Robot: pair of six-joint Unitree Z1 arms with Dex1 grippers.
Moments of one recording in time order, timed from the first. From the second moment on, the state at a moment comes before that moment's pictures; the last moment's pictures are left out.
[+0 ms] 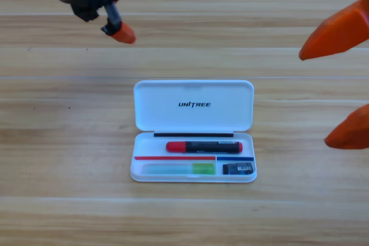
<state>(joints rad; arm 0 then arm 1) -0.47 1.88 -1.43 0.42 0.00 0.67 0.89 1.36 -1.39 0.82 0.51 -0.40</state>
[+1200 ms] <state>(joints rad) -0.40 1.91 -1.26 0.31 -0.20 0.72 0.89 1.36 -1.38 0.82 0.53 -0.40</state>
